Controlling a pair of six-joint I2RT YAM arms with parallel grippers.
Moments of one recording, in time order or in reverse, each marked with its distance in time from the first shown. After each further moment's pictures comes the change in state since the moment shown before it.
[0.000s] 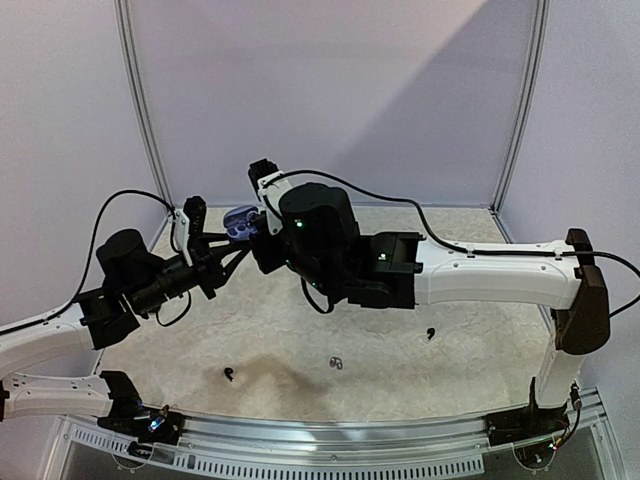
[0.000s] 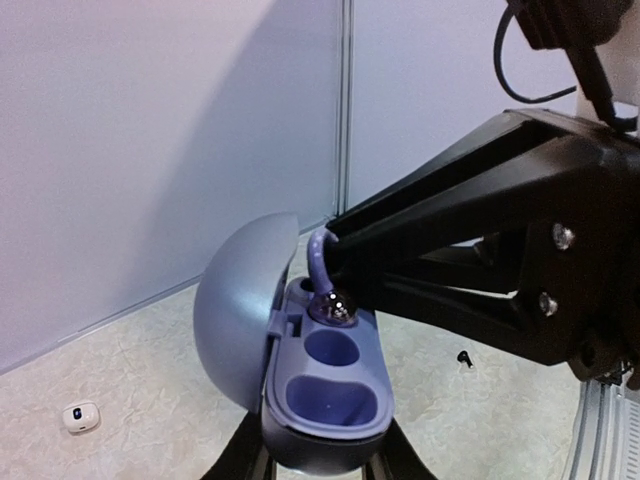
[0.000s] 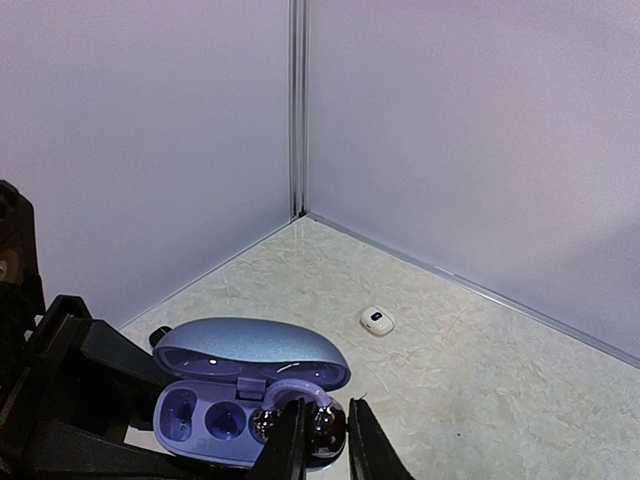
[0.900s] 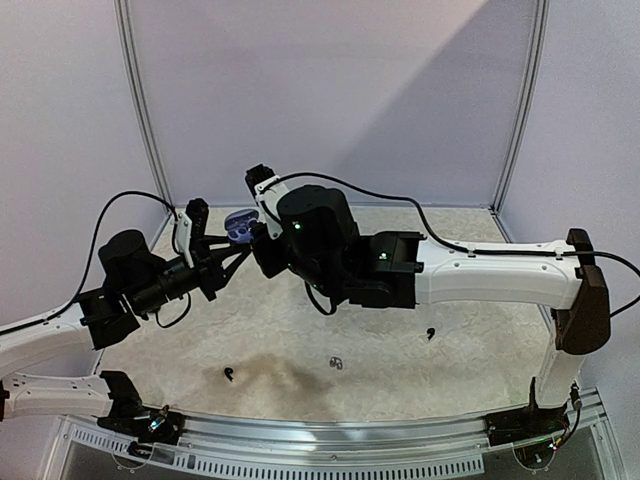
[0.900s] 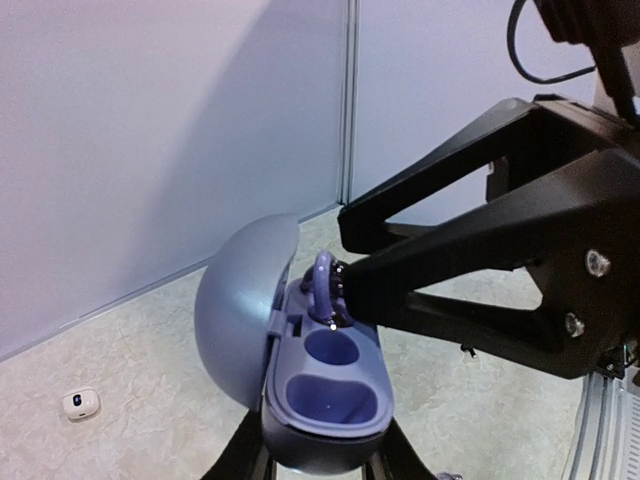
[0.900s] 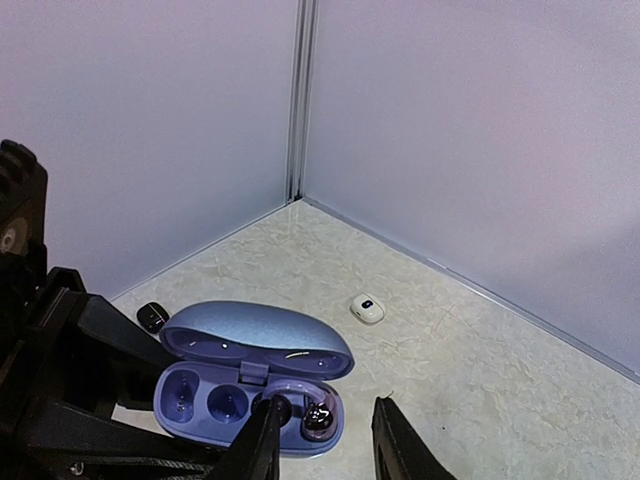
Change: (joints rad) left arm 0.000 0.000 0.000 -0.030 -0.011 -0.004; right arm 0.000 -0.001 0.002 -0.052 -0.016 -0.042
